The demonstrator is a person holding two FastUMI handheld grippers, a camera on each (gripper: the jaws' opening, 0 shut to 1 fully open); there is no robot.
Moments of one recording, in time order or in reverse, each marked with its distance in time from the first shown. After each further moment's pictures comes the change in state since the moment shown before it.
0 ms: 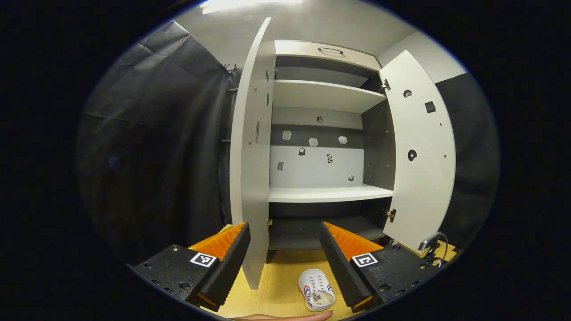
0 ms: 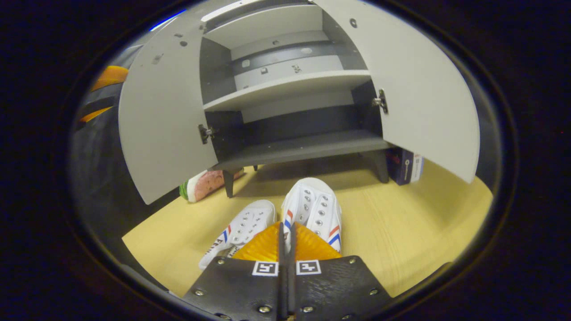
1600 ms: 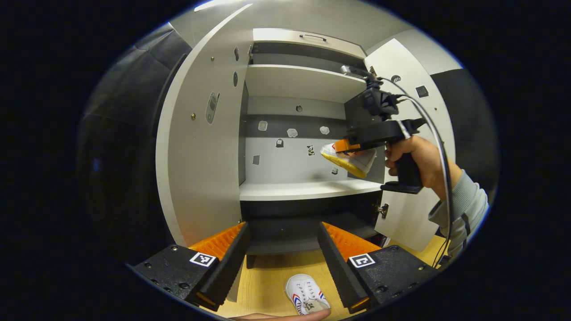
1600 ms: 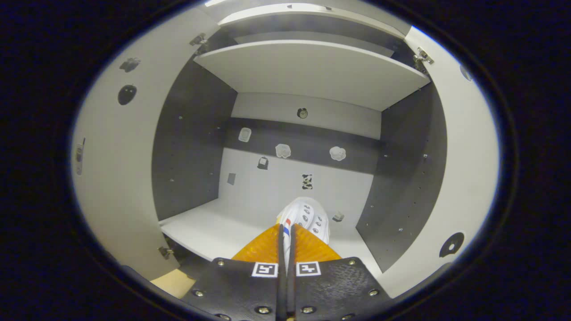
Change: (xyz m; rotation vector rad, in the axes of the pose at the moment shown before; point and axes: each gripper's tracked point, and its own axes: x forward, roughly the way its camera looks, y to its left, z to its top) left arm 0.058 -0.041 -0.025 0.022 0.031 -0.133; right arm 0.143 -0.008 0.403 -0.343 -0.222 -0.109
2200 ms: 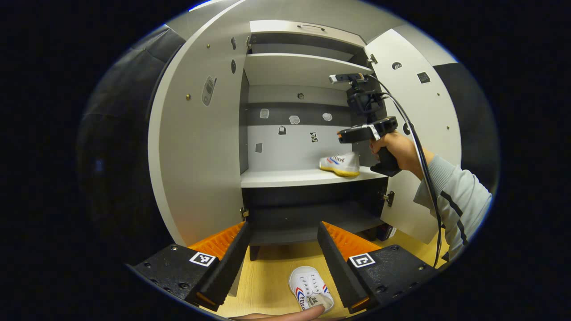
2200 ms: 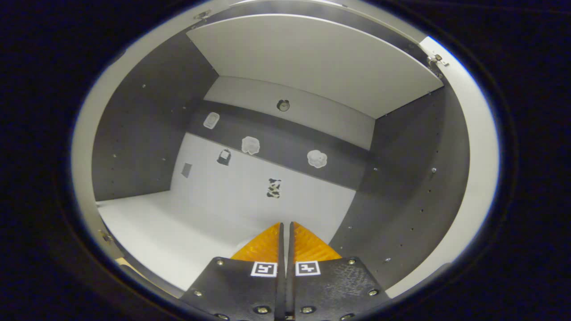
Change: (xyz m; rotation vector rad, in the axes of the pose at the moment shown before) left arm 0.003 -0.001 -0.031 0.028 0.081 0.039; right arm 0.053 -0.034 -0.005 -0.106 -0.066 -0.091
